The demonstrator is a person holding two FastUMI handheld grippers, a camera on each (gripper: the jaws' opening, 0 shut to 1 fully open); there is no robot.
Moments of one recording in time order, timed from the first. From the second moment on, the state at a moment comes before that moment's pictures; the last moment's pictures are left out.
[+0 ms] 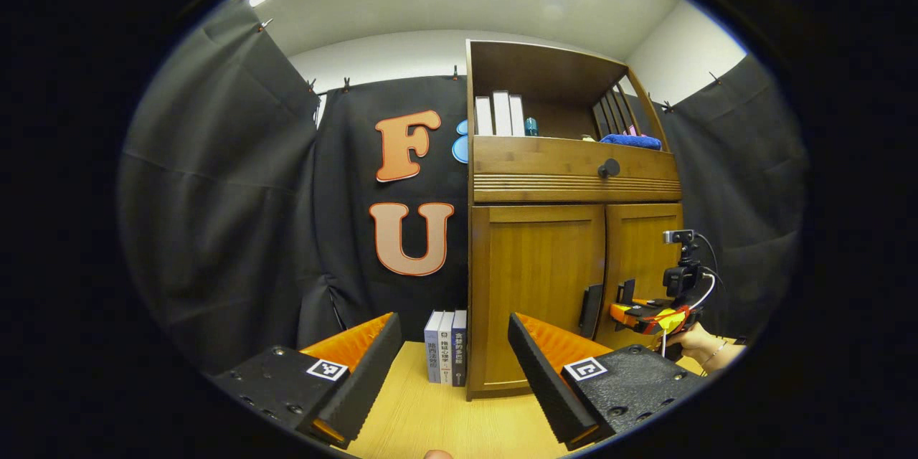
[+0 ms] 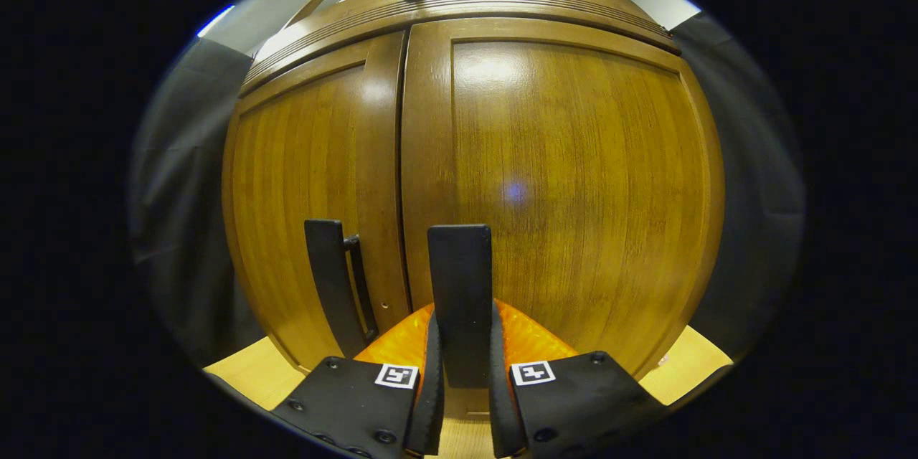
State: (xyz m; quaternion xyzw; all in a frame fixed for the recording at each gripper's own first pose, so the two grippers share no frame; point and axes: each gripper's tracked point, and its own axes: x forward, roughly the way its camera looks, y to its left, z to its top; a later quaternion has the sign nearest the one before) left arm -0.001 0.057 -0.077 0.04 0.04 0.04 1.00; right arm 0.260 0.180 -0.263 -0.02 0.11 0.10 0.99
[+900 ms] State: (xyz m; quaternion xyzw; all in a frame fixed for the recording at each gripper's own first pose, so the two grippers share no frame) left arm -0.019 0.017 -0.092 0.03 0.06 0.01 1.00; right arm 0.174 0.133 -0.236 -0.01 0.12 0.13 0.98
